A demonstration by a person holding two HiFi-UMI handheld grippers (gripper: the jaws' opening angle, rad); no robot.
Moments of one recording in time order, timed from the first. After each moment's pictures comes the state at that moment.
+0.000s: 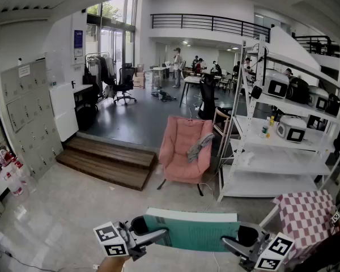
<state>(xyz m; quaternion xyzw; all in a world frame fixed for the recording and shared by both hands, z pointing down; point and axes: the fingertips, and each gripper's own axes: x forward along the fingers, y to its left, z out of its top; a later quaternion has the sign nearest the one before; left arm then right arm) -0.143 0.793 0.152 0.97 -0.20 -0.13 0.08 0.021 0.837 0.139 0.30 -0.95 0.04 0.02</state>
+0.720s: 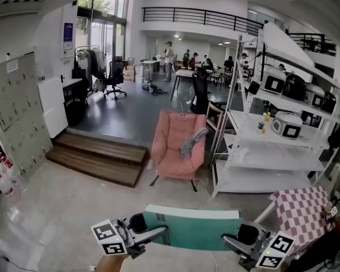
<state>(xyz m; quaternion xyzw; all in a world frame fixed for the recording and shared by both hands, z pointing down) -0.167 0.741 0.168 0.97 -0.18 -0.14 0.08 -0.002 0.791 0.156 0.31 -0.95 0.06 0.01</state>
